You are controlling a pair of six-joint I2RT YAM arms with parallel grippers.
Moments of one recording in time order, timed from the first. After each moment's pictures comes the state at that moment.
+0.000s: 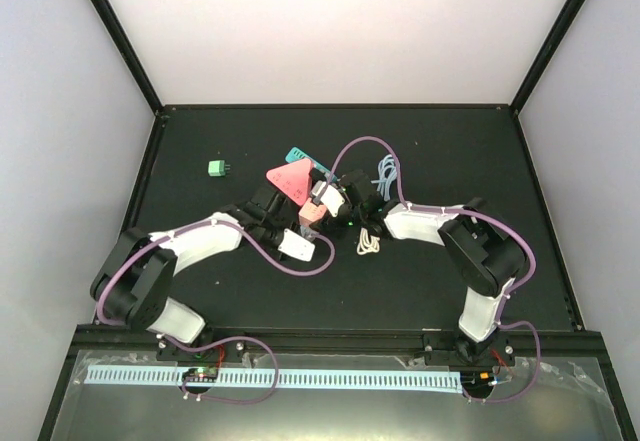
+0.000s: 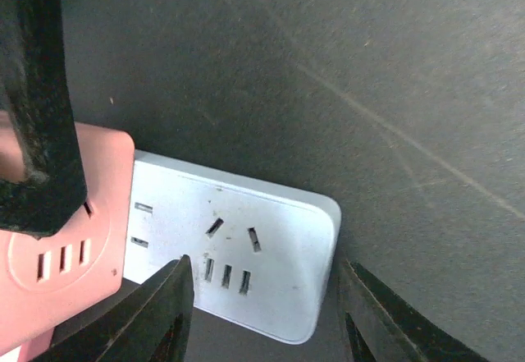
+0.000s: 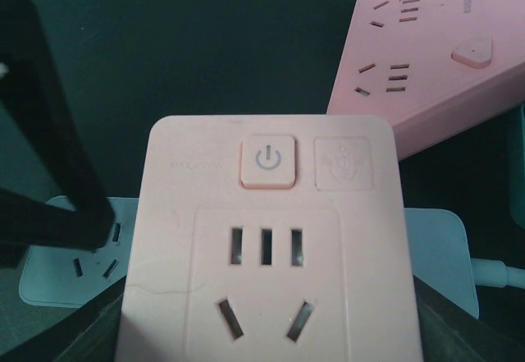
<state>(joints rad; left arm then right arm) -0.56 1.46 0.74 -0.40 0.28 1.33 0.72 1.81 0.97 0.07 -0.33 -0.24</state>
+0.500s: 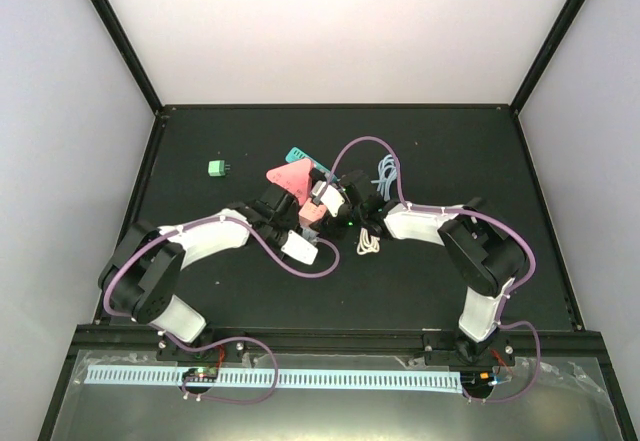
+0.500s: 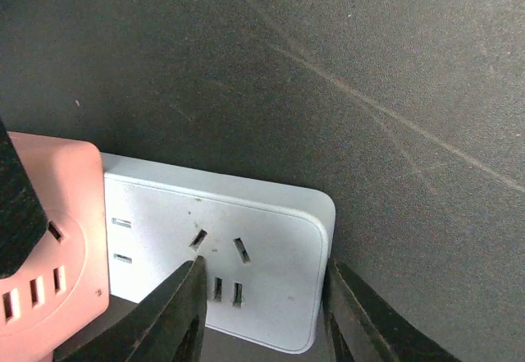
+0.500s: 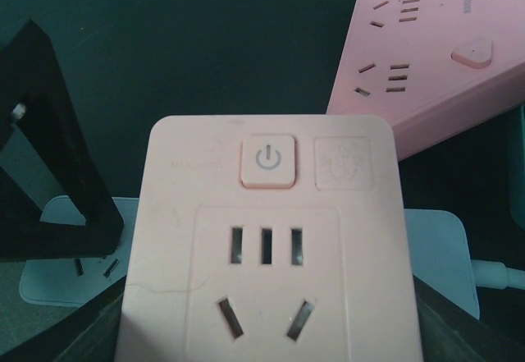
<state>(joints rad) -0.59 1.54 0.80 -0.43 0.18 1.37 0.72 1.81 0.97 0.08 -0.33 -0.24</state>
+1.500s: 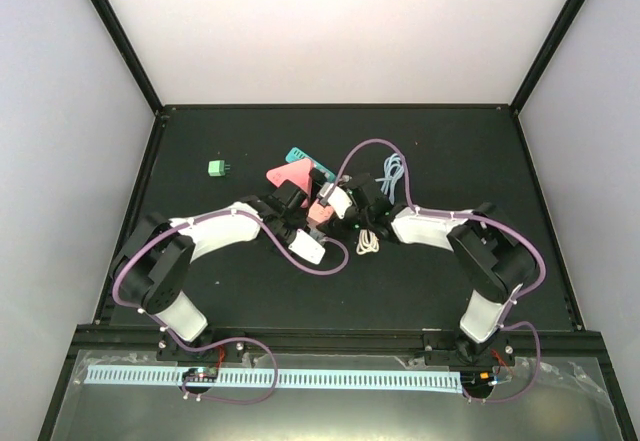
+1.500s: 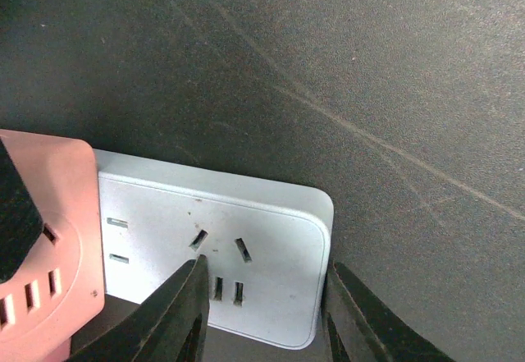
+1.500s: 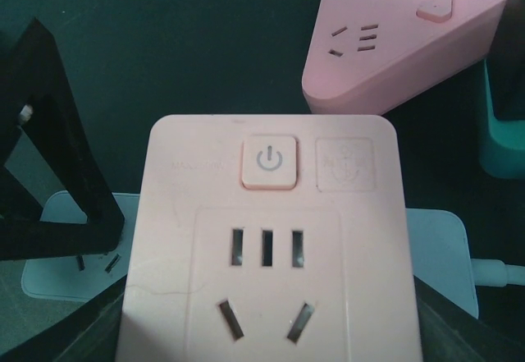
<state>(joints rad) -0.64 1.62 0.90 -0.52 0.15 1.38 0.71 1.75 0.91 0.06 -0.30 -0.22</state>
